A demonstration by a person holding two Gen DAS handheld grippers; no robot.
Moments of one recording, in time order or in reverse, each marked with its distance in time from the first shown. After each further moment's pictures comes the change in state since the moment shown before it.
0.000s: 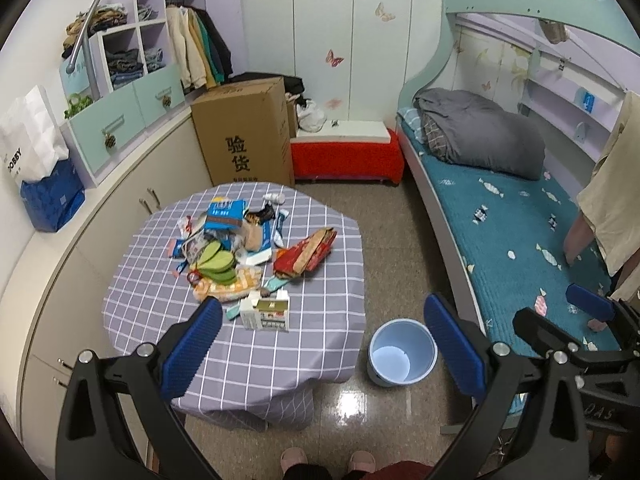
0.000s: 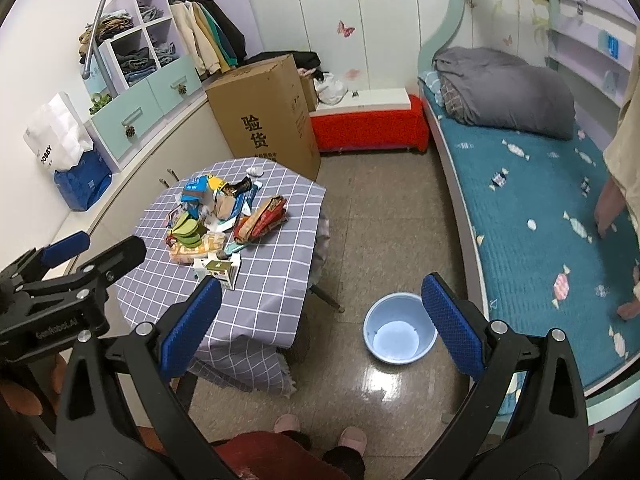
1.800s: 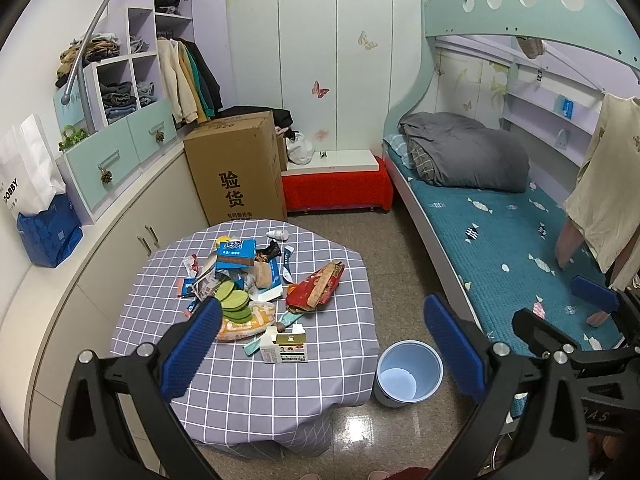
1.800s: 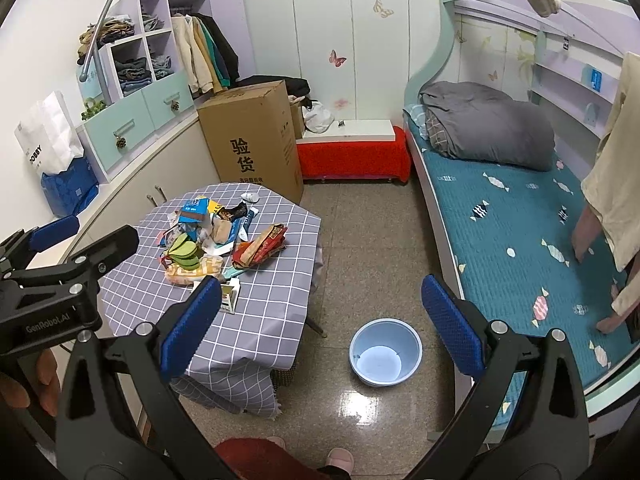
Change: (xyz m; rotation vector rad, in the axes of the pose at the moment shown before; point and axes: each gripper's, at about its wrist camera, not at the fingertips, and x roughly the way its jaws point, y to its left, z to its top) left arm -0.023 0.038 0.011 0.064 -0.130 -0.050; right arm -0.023 0.055 0.008 -0.046 -0.119 -0.107
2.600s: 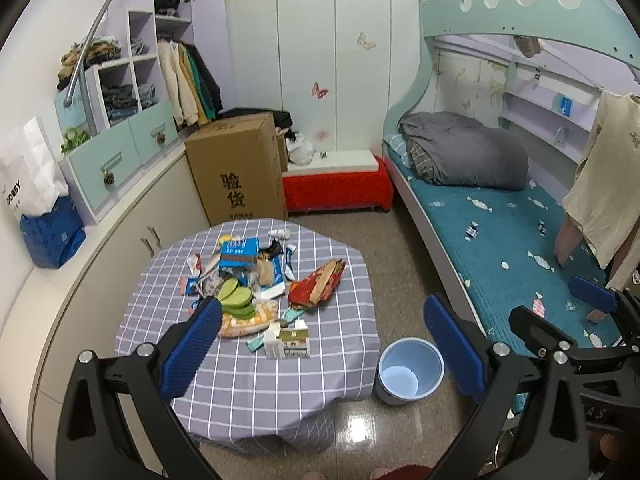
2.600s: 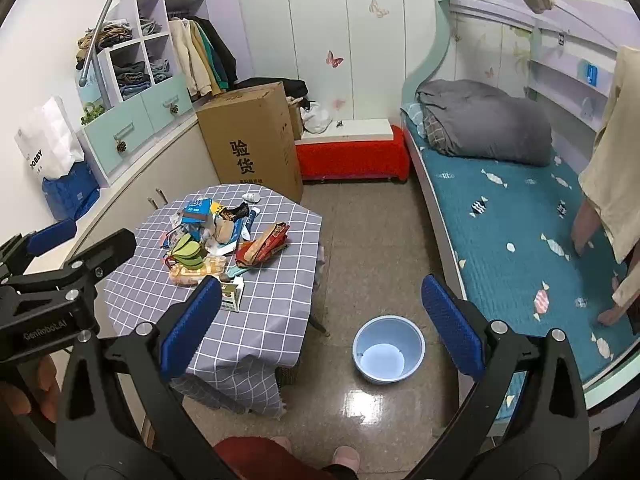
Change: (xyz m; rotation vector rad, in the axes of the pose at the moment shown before) left arm -0.013 -0.004 0.000 0.016 -0.013 0.009; right arm -0.008 -0.004 -0.002 0.012 0.000 0.000
